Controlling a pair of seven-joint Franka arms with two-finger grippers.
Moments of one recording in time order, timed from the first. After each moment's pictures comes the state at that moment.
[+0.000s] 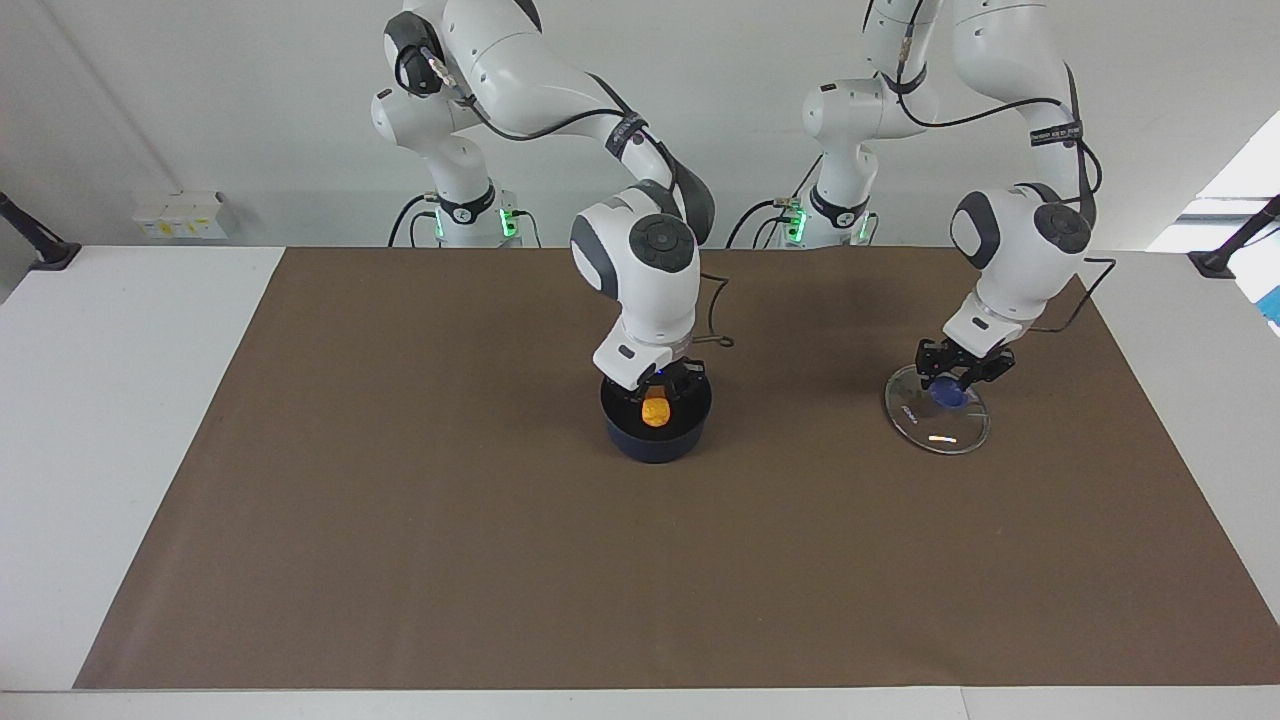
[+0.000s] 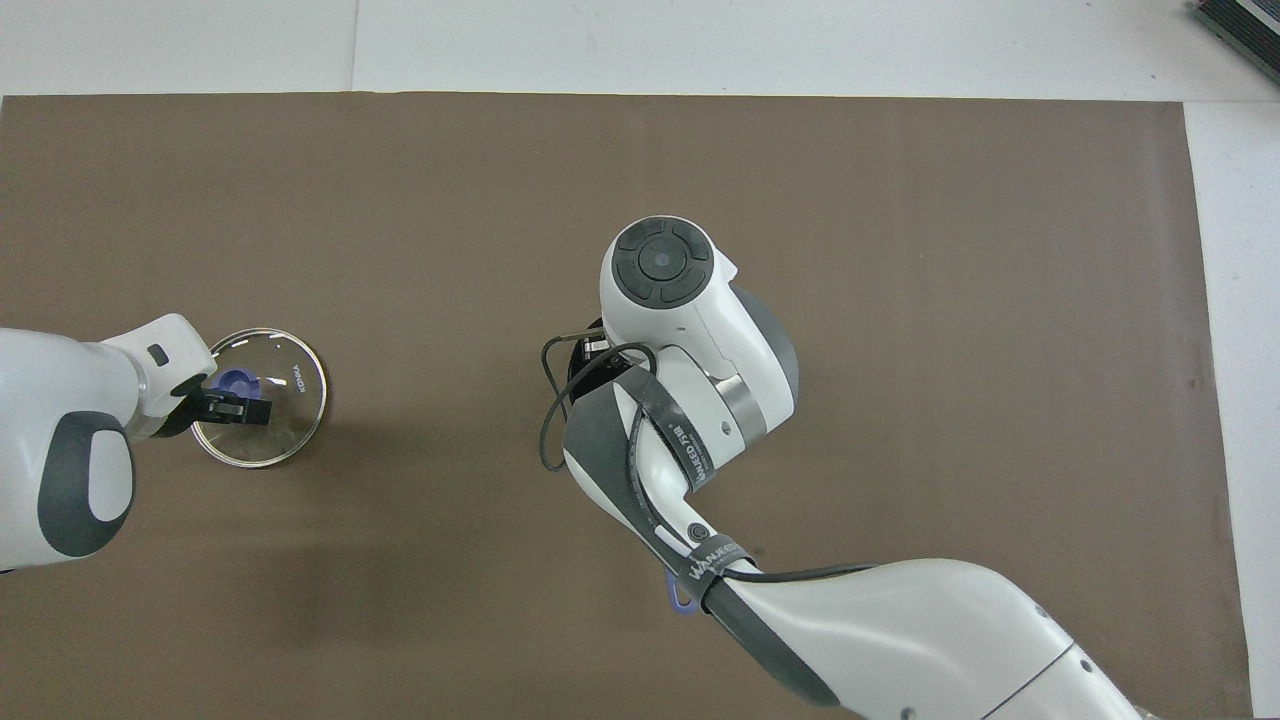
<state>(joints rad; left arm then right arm) 0.01 0.03 0.03 -2.23 -0.04 2.30 0.26 0.53 0.55 0.05 -1.49 0.00 2.01 0.49</state>
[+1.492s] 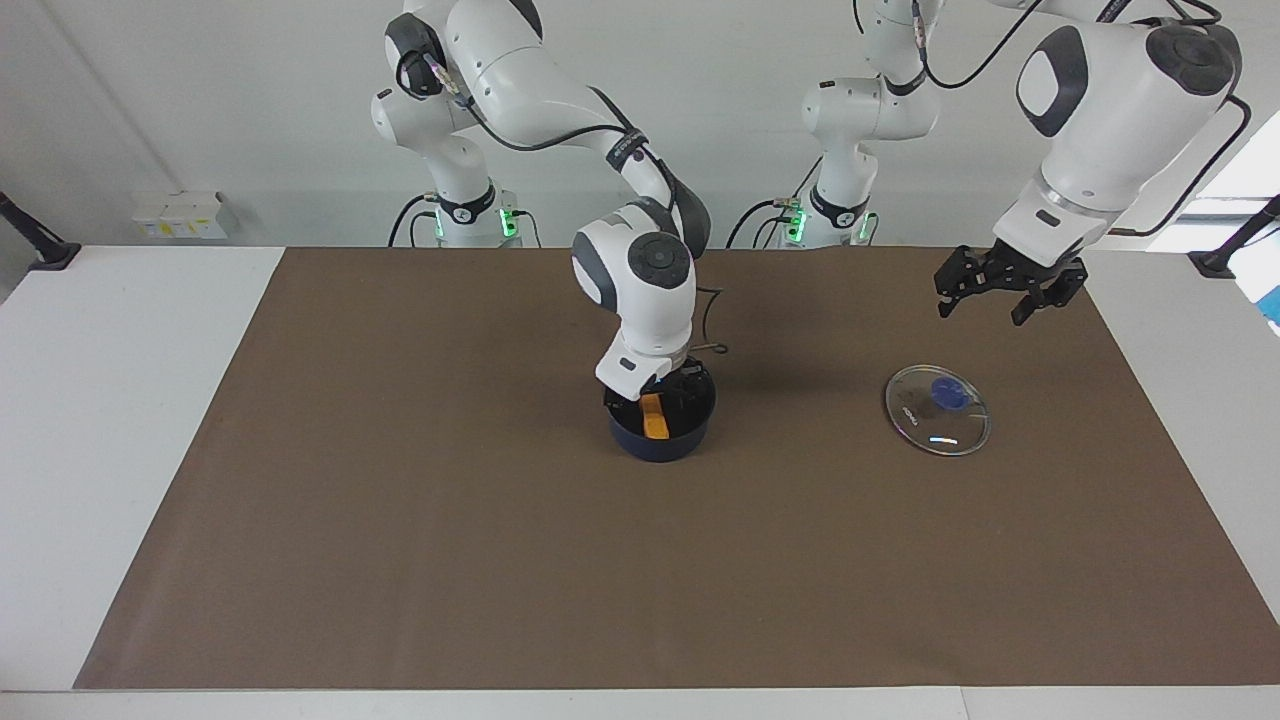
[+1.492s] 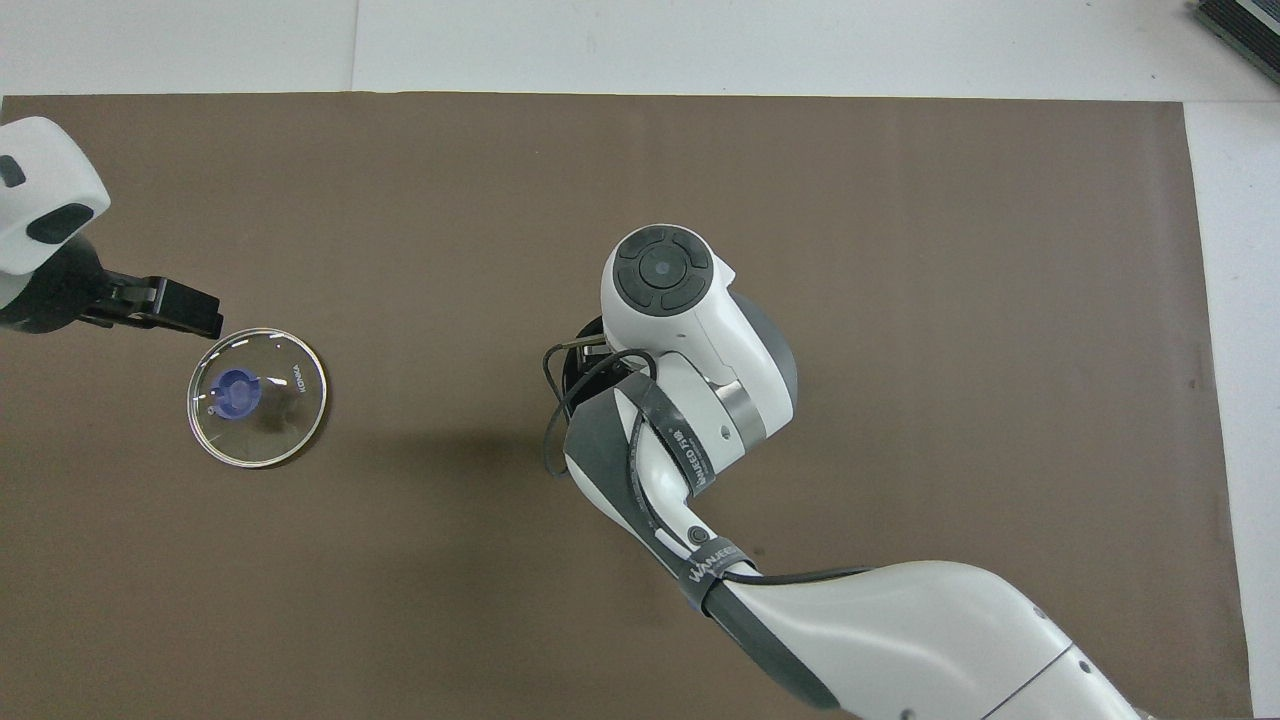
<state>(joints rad) -0.10 0.05 0.02 -1.54 -0.04 1.55 0.11 0.51 0.48 0.03 -1.50 0.00 2.00 0.48</state>
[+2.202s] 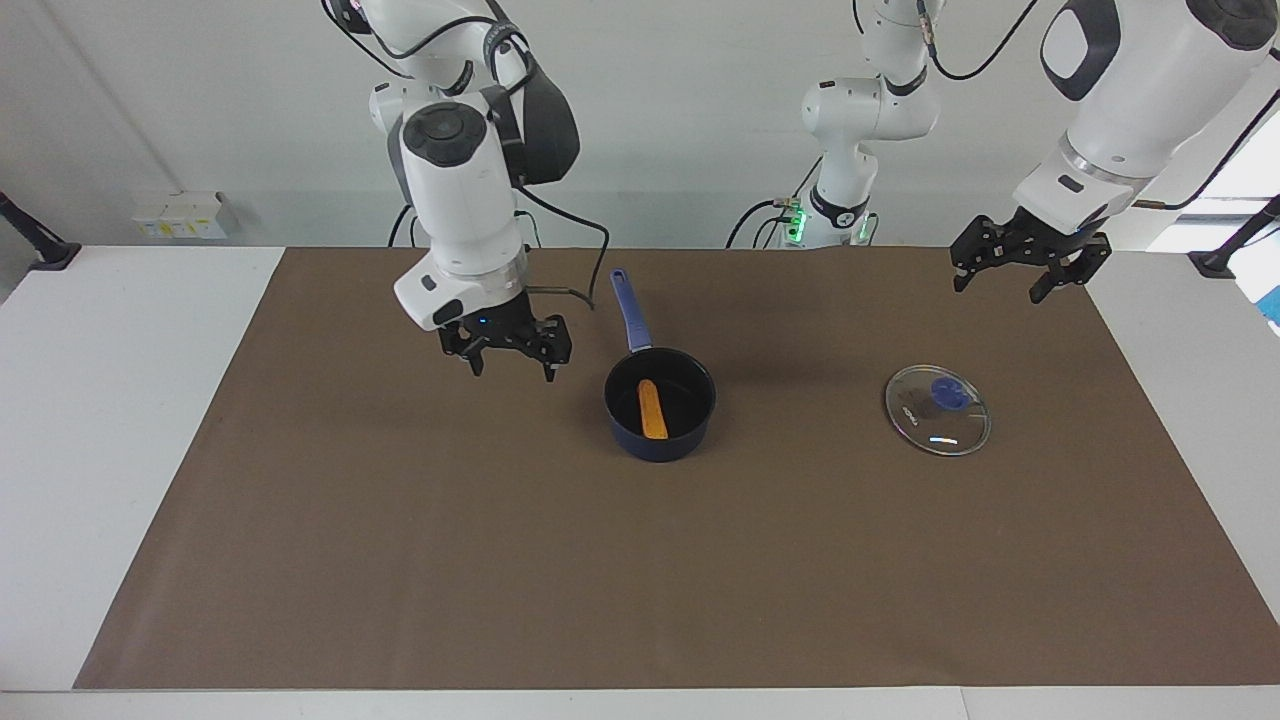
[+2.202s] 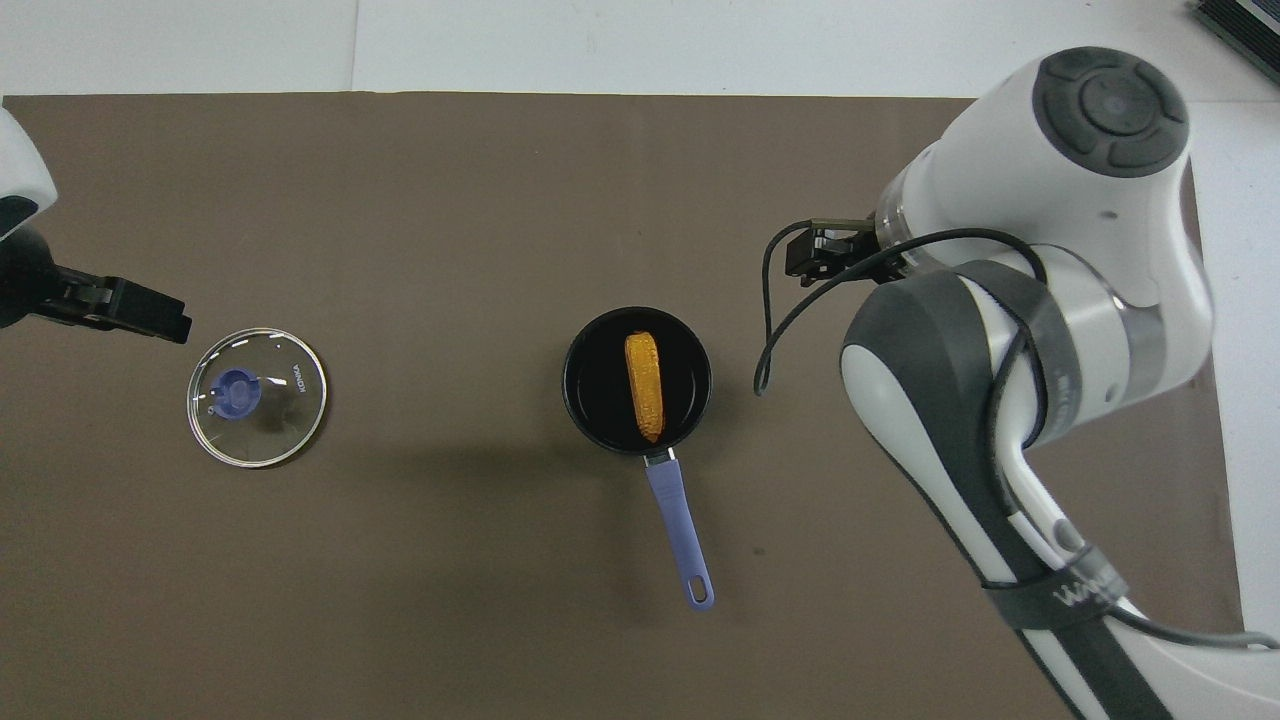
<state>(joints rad) -0.10 0.05 0.02 -1.52 -0.04 1.54 0.15 0.23 0.23 0.03 -1.50 0.00 1.76 0.39</state>
